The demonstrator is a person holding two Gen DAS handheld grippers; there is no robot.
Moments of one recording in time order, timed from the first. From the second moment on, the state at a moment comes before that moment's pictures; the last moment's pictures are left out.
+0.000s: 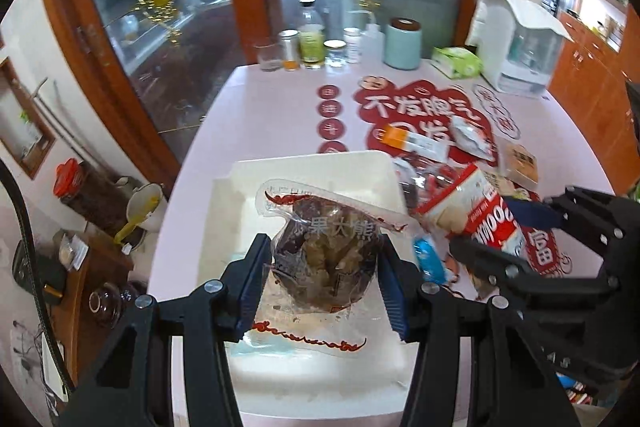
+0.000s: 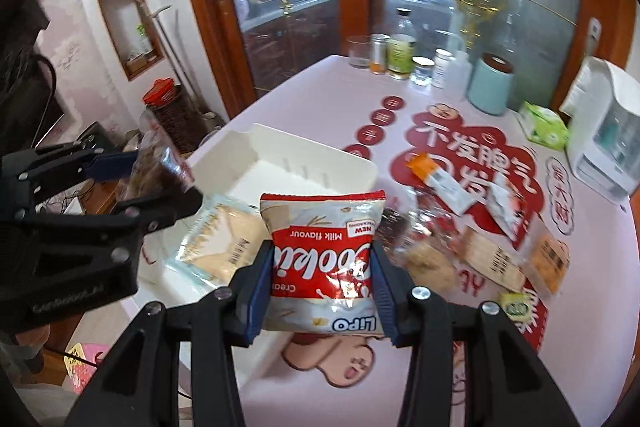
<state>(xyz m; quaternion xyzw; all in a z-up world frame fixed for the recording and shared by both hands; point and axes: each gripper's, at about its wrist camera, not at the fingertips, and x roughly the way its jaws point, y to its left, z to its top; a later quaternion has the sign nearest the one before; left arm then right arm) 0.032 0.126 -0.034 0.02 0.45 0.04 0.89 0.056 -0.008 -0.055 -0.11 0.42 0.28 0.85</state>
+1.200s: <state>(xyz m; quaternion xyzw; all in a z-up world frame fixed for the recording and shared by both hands) 0.129 0.220 -0.088 -0.01 0.48 0.09 0.87 0.157 0.085 -0.113 -0.11 0.48 0.21 0.84</state>
